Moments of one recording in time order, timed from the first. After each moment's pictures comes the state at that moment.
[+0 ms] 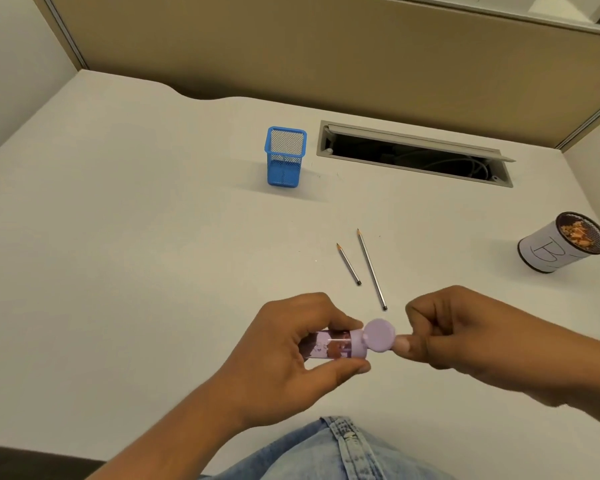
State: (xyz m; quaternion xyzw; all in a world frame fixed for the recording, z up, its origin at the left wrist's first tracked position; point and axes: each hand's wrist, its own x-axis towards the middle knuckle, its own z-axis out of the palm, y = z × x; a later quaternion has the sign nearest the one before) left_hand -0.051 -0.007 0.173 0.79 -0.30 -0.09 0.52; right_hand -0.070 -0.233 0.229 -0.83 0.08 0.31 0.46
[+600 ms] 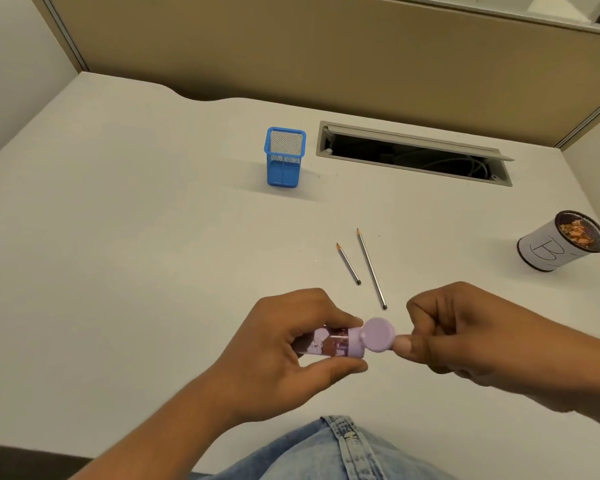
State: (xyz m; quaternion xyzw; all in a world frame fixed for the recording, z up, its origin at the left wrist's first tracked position) left_hand -0.048 -0.003 0.178 0.78 -0.33 -0.06 0.52; right_hand -0.075 -0.231 0.233 -0.83 0.09 0.29 0.47
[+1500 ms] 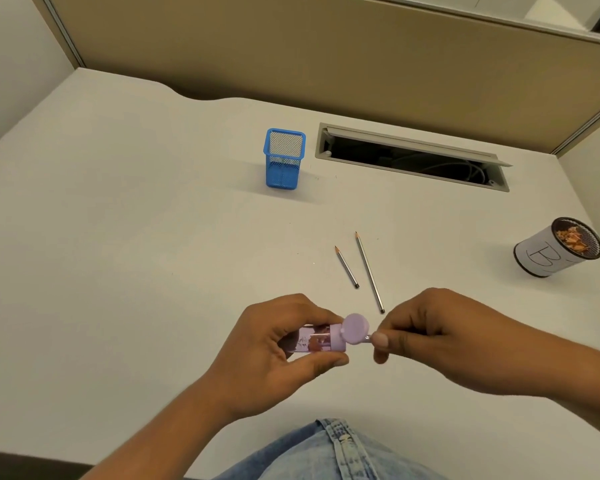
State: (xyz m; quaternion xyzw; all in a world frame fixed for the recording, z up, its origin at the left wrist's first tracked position) left_hand -0.046 0.004 0.154 0.77 -0.27 -0.09 0.56; right_hand -0.062 -0.223 0.228 -0.89 -0.06 0.31 0.34
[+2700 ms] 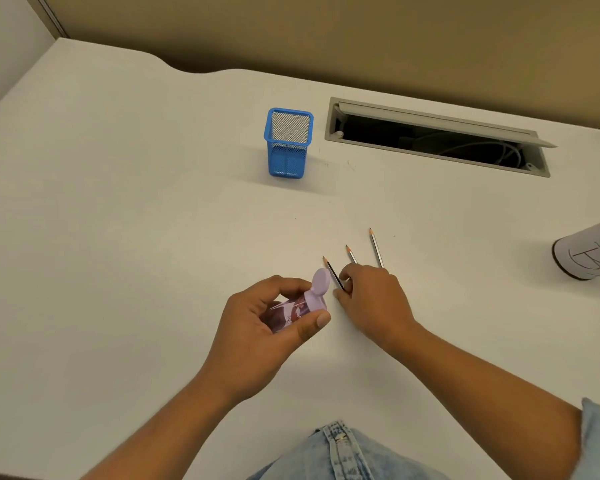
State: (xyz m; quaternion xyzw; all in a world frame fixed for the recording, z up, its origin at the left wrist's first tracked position) left_hand -0.001 -0.008 0.125 0.75 -0.03 -0.14 0.65; right_hand 0.032 -0.205 0.045 -0.98 0.07 0.10 0.18
